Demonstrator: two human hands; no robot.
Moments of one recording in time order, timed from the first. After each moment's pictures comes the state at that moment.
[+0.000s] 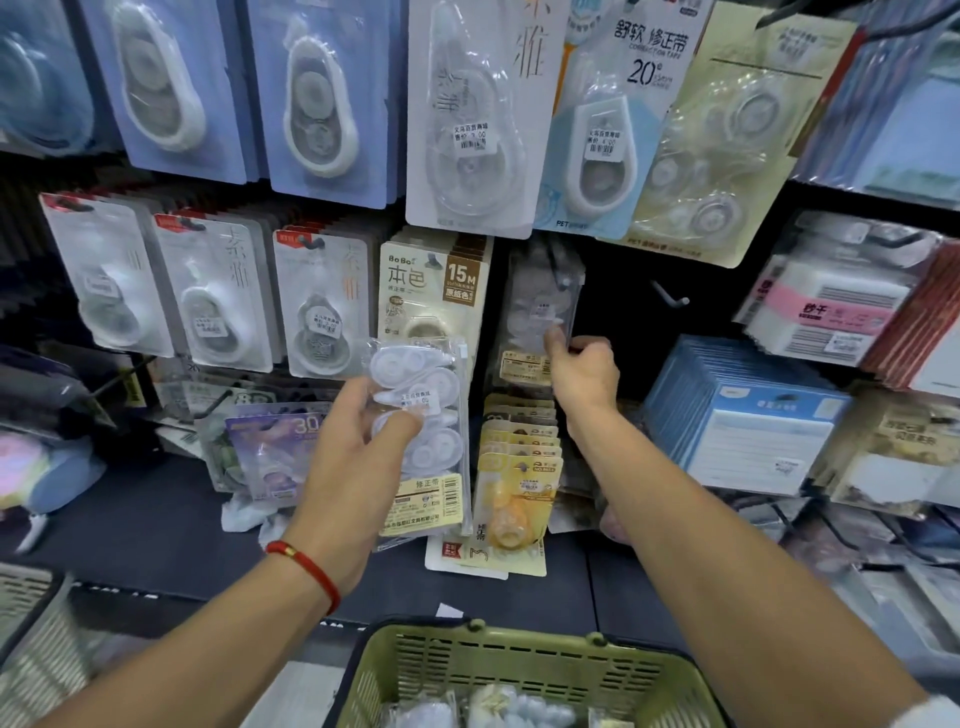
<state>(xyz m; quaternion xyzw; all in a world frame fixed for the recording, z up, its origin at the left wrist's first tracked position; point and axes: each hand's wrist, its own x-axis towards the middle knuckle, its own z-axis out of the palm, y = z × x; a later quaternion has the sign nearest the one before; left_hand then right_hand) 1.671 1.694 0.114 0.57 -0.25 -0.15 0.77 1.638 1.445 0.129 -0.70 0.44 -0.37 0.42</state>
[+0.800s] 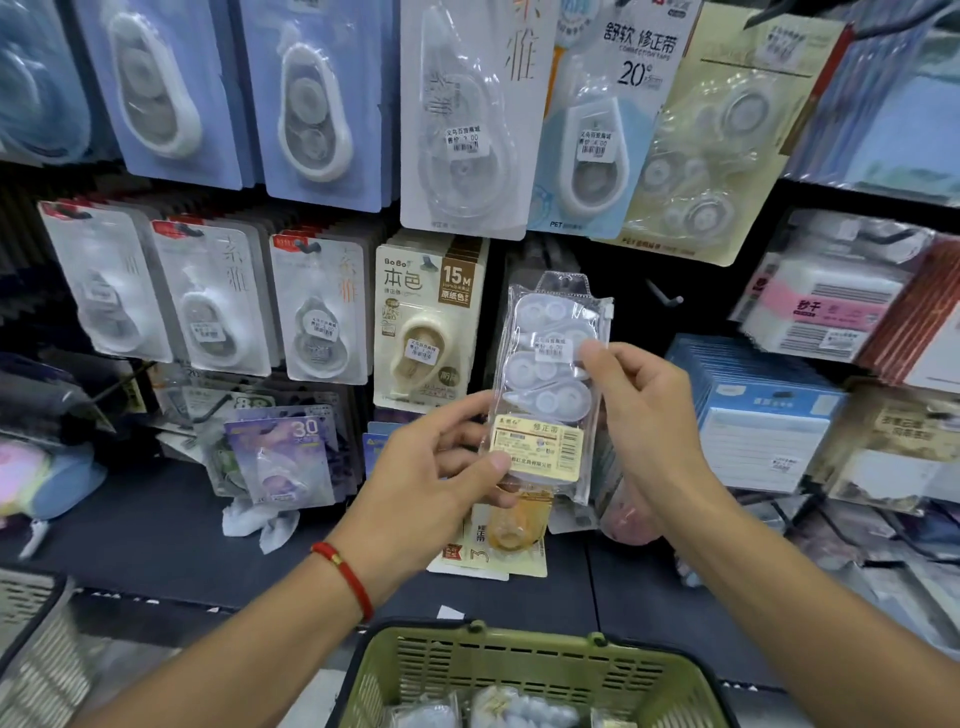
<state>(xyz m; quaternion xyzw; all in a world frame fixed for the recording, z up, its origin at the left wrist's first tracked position) 1.645 1.681 0.123 0.56 -0.38 -0.26 0.69 1.537 1.516 0.165 -0.71 0.21 -0.42 0.52</state>
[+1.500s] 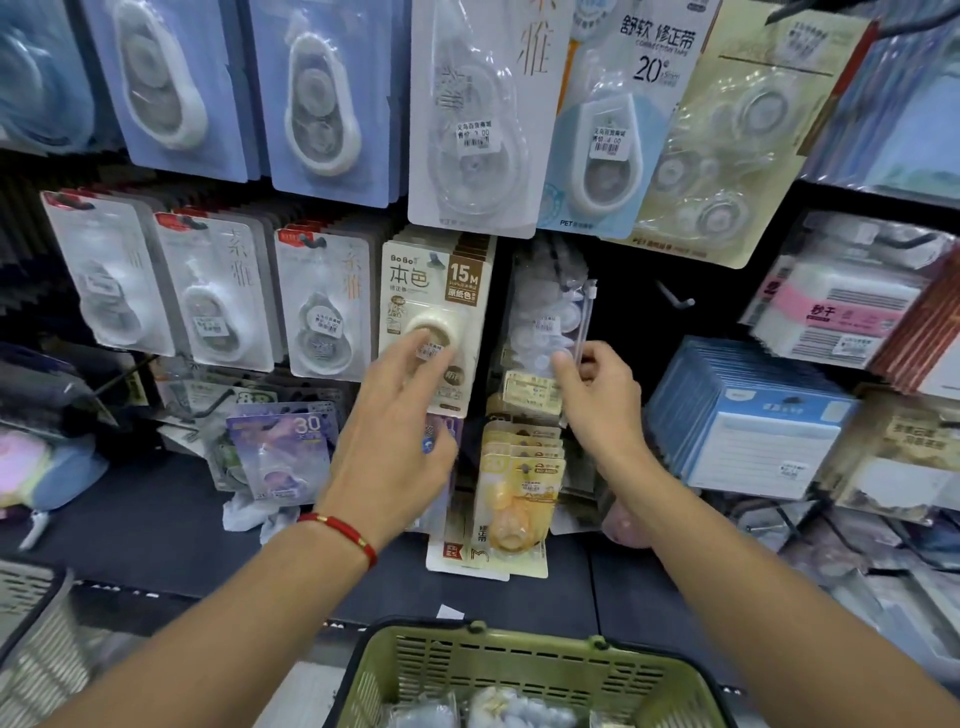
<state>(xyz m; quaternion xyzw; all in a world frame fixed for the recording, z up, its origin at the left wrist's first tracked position) 1.682 1.680 0.126 0.78 -0.46 0.12 0.40 1.592 1.471 0.129 -0.77 0.31 -0.40 0.38</state>
